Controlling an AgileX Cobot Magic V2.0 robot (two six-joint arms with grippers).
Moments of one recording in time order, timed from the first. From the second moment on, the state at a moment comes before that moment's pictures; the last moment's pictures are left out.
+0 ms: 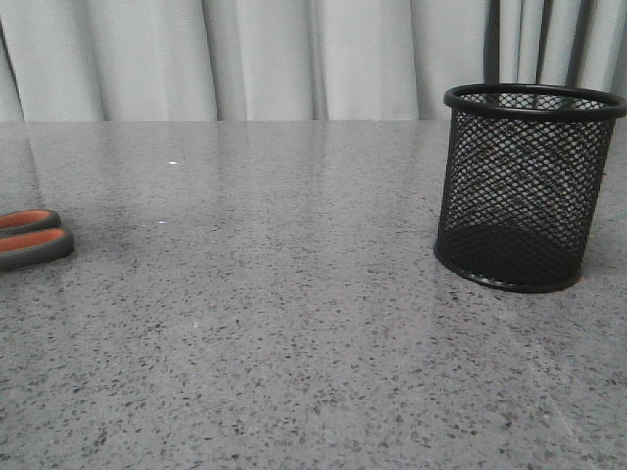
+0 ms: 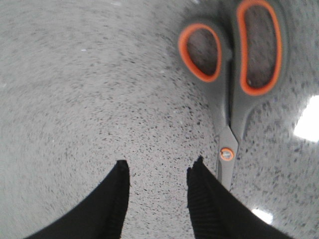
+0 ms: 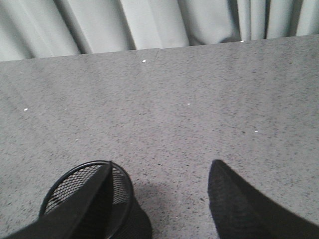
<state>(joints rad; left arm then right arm) -0.42 1.29 -1.14 0.38 1.13 0.84 0.15 0.67 -0.73 0.17 0.49 0.01</state>
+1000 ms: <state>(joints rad) -0.35 1.39 -1.09 0.15 1.18 1.03 0.15 0.67 -0.73 0.14 0.50 0.01</state>
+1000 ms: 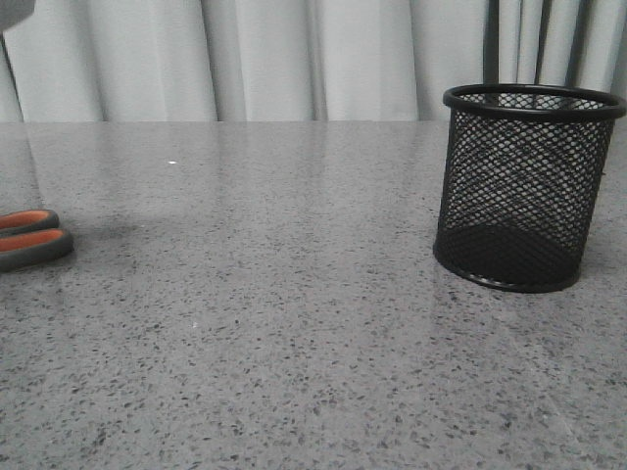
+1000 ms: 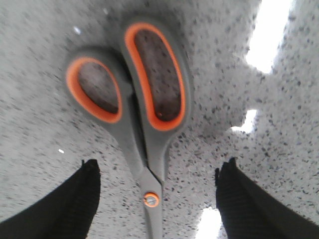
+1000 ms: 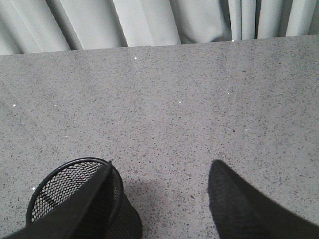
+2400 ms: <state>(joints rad) -0.23 1.51 -1.08 -0.14 1.06 1.14 0.23 0.67 -0.73 0.60 0.61 -0.28</state>
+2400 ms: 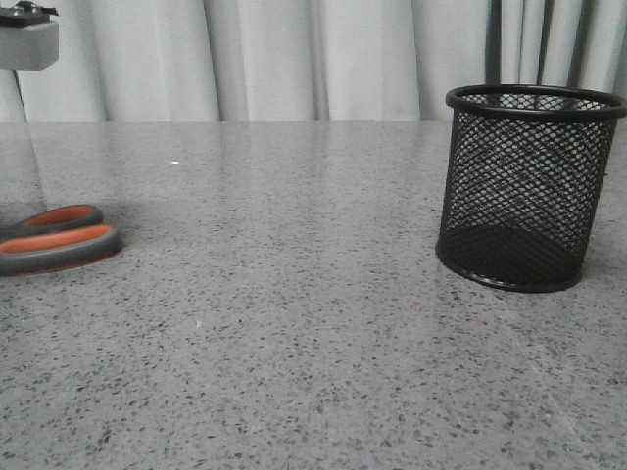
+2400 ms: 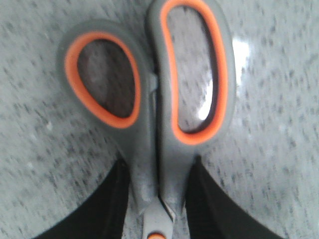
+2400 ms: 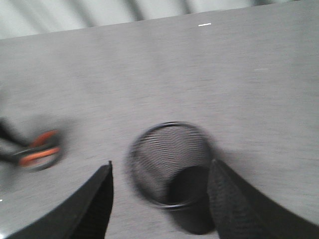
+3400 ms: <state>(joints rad) -0.54 0.98 -1.06 -0.20 0.88 1.14 0.67 1.07 -0.96 0.96 0.46 -0.50</state>
